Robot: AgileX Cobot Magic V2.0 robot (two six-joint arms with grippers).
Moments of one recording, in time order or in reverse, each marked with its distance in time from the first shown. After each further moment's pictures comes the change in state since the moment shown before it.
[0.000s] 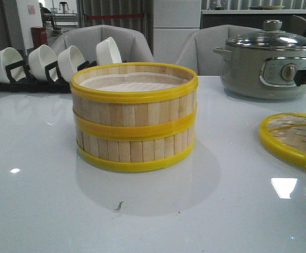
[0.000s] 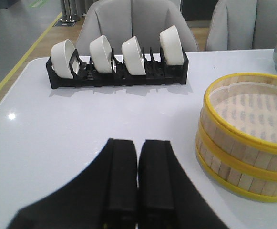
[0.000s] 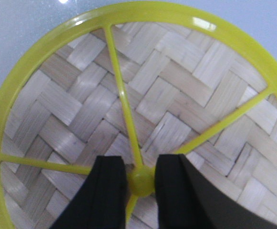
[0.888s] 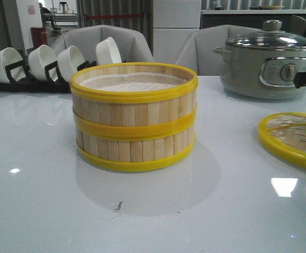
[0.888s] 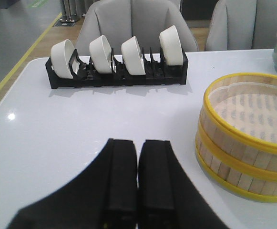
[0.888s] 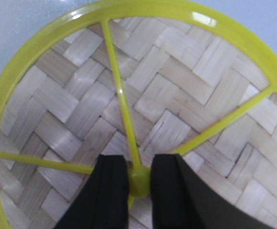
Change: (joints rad) left arm 0.000 0.000 0.000 0.000 0.000 0.000; right arm 0.011 0.009 -0.019 0.000 0.014 0.000
